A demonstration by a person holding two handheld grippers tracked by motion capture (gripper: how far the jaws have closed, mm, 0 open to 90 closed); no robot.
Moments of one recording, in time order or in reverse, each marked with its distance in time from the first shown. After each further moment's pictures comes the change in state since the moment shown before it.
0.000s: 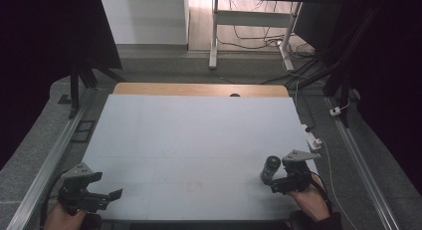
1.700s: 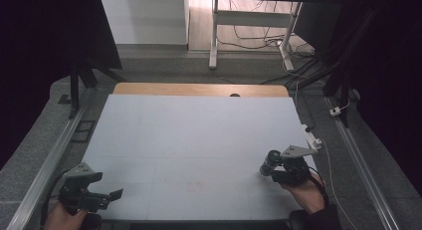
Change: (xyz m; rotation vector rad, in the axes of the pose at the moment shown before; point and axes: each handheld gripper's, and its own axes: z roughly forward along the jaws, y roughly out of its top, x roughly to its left) left arm 0.000 0.001 0.002 0.015 0.002 -0.004; right arm -0.001 0.014 0.002 -0.027 0.015 -0.084
